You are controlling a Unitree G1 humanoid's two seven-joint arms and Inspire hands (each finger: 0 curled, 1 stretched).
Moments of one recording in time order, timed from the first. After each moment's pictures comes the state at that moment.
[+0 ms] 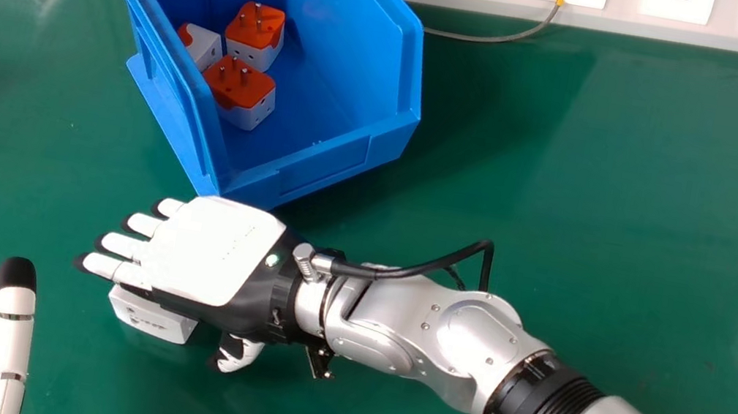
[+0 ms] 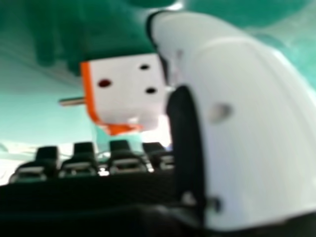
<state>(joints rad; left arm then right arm) 0.77 -0.07 0.17 -0.37 0.16 -0.38 0.11 -0.82 0.00 0.89 0.78 -1.08 -0.40 0.04</state>
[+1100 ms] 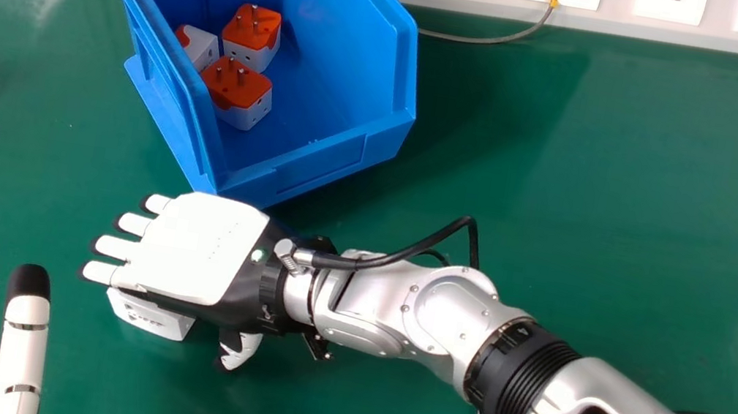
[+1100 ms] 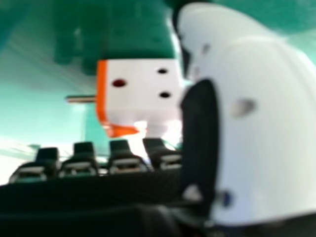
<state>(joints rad) 0.83 -0.09 0.10 -0.40 0.16 -0.41 0.14 -0.95 0.06 0.99 0.97 -1.11 -0.41 -0.07</state>
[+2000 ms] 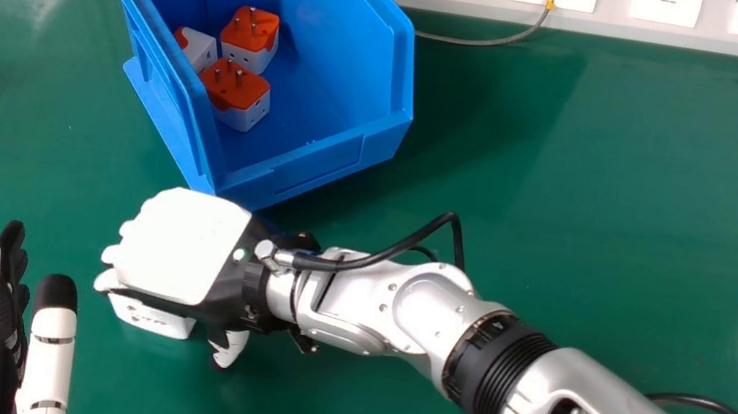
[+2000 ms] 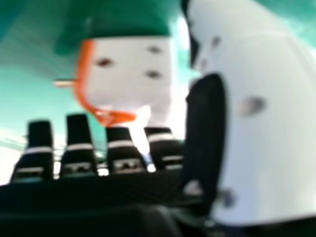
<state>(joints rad) 0.88 -0.09 0.01 -0.41 0.16 -0.47 0.17 -0.99 0.12 1.03 1.06 -1.12 -0.38 -0.14</state>
